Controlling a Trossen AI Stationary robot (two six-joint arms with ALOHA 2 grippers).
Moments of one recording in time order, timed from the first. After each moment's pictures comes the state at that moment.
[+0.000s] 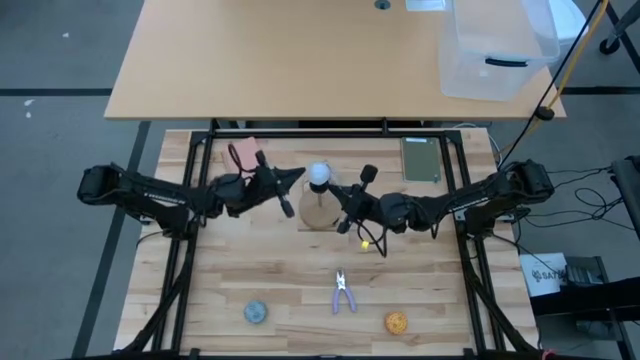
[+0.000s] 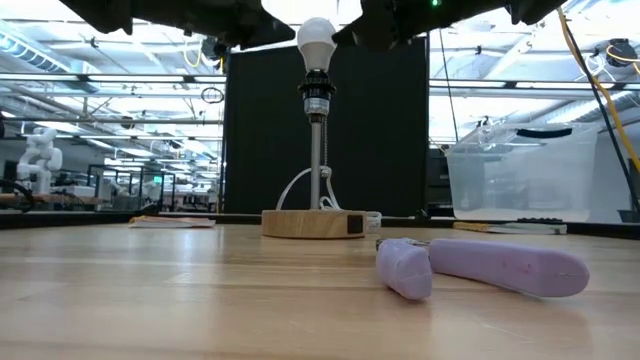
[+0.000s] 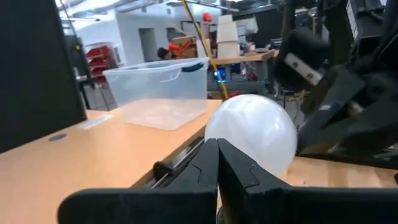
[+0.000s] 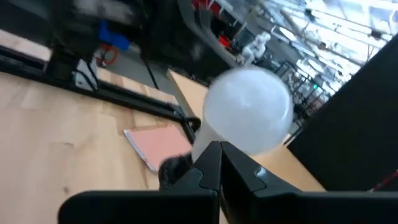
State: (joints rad) left arm -0.01 1.23 0.63 0.68 -0.46 0.16; right arm 0.14 1.50 0.84 0.63 0.67 -0.54
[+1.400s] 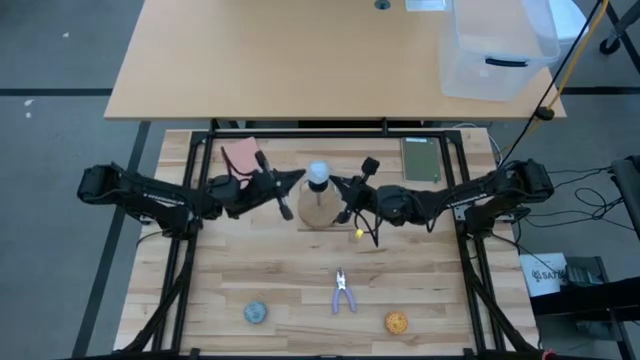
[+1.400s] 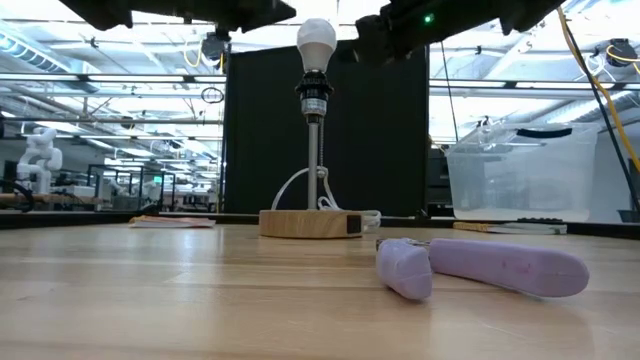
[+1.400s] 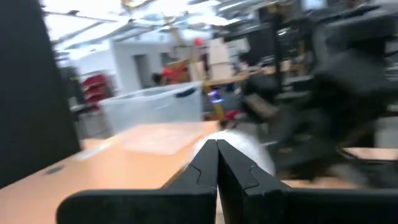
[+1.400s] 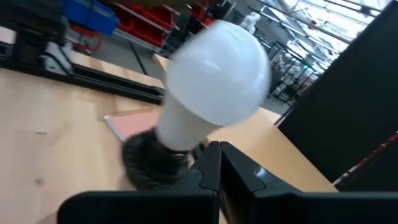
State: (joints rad) left arm -0.03 1.23 0.63 0.78 -0.43 0.27; right arm 0.09 1.50 0.84 0.58 0.68 -0.47
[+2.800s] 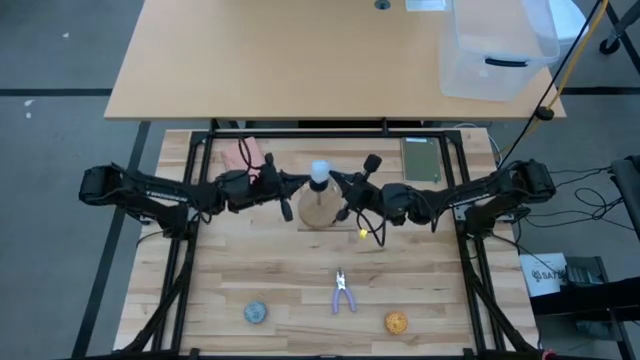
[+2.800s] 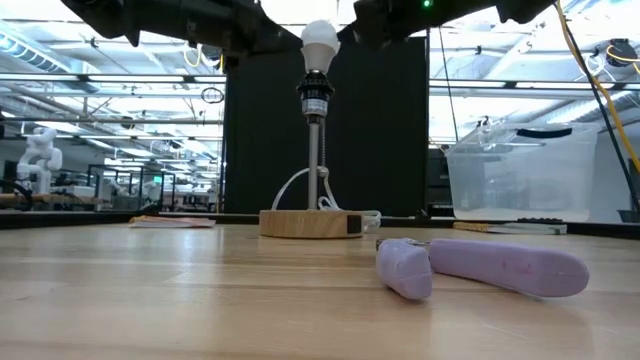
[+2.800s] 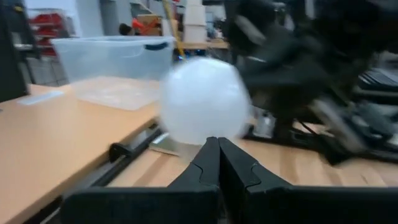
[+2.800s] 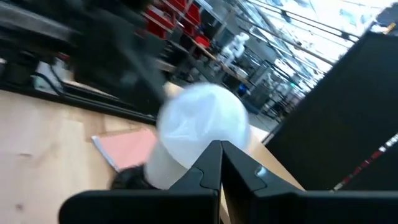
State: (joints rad) left arm 0.03 1.26 0.63 0.61 -0.26 0.01; right arm 0.09 1.49 0.87 0.63 0.69 -0.56
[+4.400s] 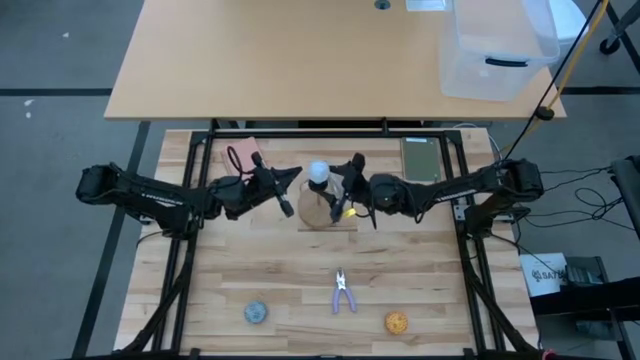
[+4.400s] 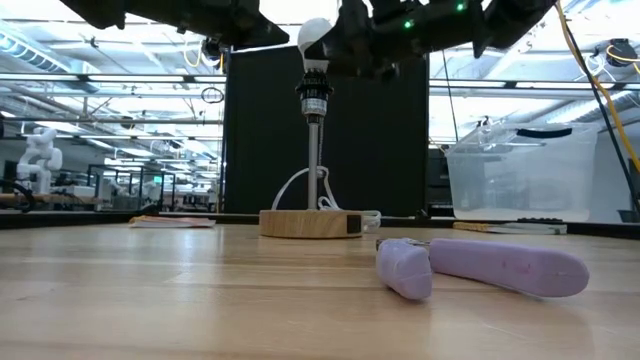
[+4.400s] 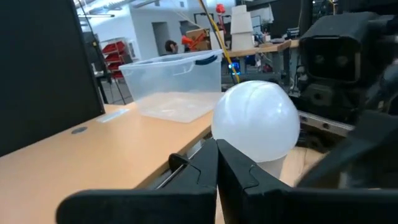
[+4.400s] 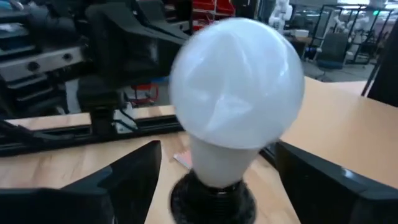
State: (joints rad) left arm -0.04 1.21 0.63 0.64 -0.56 0.18; right arm -0.02 1.56 0.86 0.65 0.39 -0.02
